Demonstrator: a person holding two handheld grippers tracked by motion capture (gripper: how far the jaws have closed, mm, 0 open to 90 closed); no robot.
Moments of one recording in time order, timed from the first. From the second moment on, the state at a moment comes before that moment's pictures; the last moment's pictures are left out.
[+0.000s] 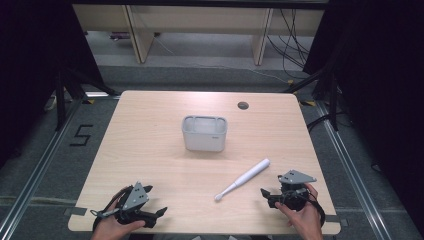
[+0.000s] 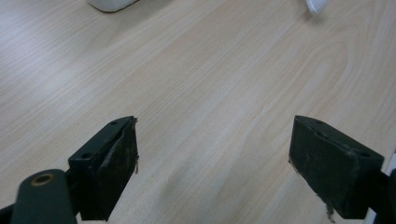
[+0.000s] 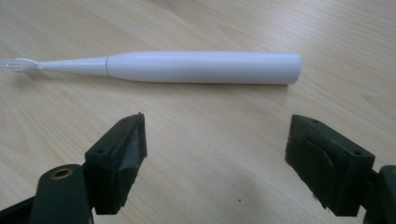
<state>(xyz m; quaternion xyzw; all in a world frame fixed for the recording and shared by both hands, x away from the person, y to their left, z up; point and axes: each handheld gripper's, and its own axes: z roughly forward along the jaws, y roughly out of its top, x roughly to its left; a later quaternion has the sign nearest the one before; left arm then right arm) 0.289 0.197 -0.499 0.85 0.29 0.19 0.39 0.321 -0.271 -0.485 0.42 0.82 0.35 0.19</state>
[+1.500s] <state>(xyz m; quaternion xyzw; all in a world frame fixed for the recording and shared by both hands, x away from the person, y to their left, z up) 0.290 0.198 -0.500 0.85 0.29 0.19 0.40 0.377 -0.249 -0.474 0.37 0.83 0.36 0.21</state>
